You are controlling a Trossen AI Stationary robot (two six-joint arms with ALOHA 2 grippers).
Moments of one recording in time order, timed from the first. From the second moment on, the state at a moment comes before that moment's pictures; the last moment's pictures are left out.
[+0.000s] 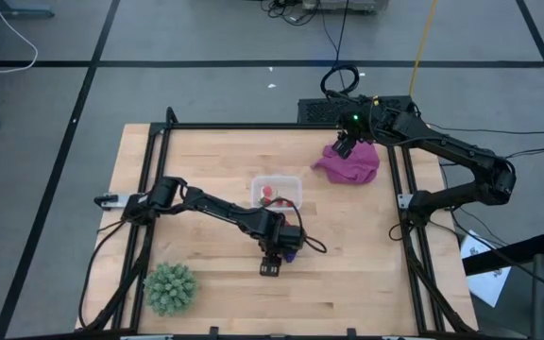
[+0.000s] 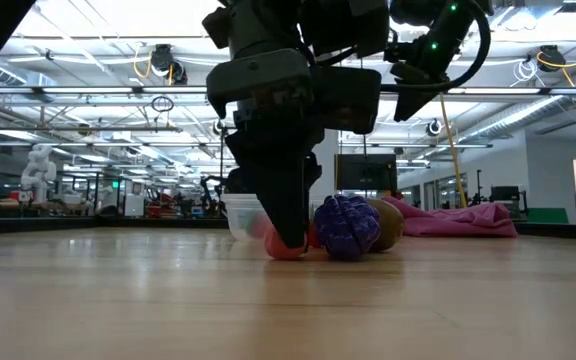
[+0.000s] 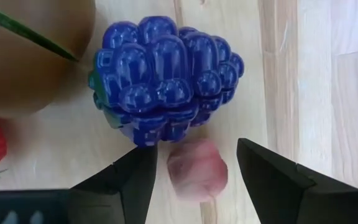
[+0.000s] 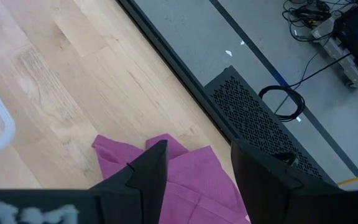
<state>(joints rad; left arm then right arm) -0.20 2.21 1.67 -0.77 0.19 -0.10 -0.57 1.26 1.15 -0.77 0.28 -0.07</state>
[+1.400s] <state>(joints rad) -0.15 1.92 1.67 -1.01 -0.03 -0.10 -0.57 1.26 1.15 -0.77 0.28 -0.06</state>
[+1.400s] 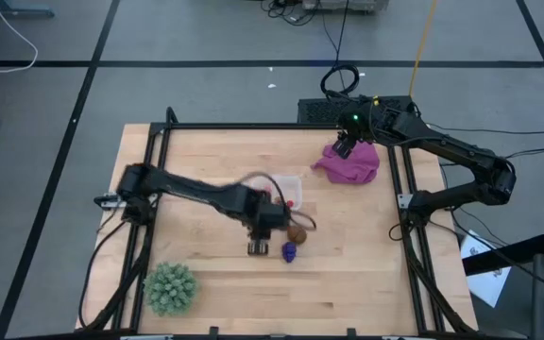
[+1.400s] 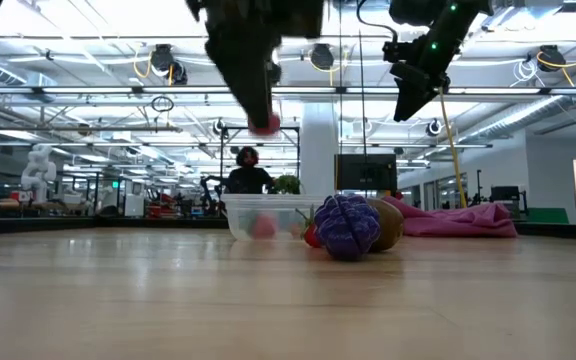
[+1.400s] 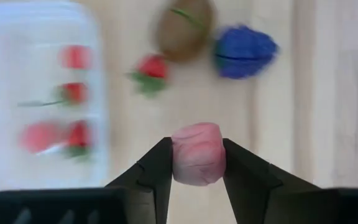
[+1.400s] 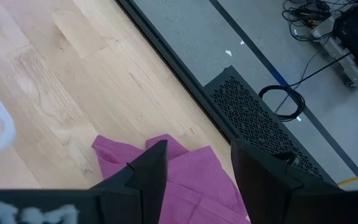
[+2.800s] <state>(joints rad) 0.24 2.11 1.67 -0.92 0.19 0.24 -0.58 1.26 1.15 -0.76 0.28 -0.09</state>
